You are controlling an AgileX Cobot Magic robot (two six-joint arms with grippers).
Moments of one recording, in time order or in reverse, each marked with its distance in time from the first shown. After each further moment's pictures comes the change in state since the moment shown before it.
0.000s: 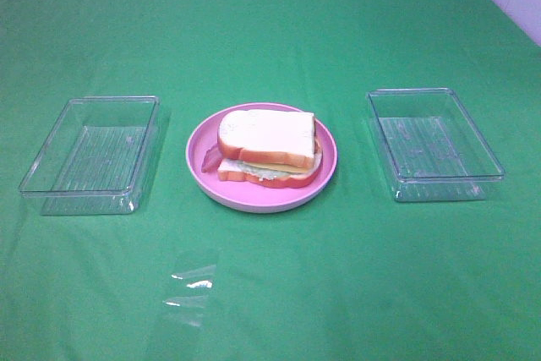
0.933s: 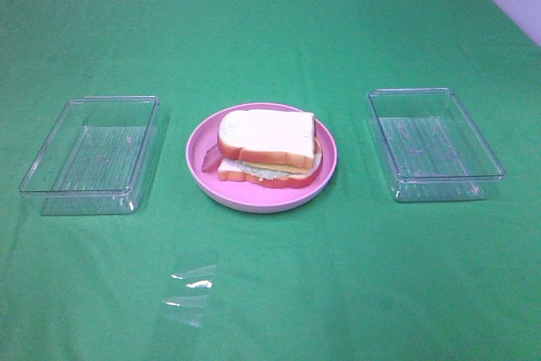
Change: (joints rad) left arm 0.000 0.002 -0.025 -0.055 -0.121 0.051; right arm 0.000 0.000 0.000 0.000 0.000 0.000
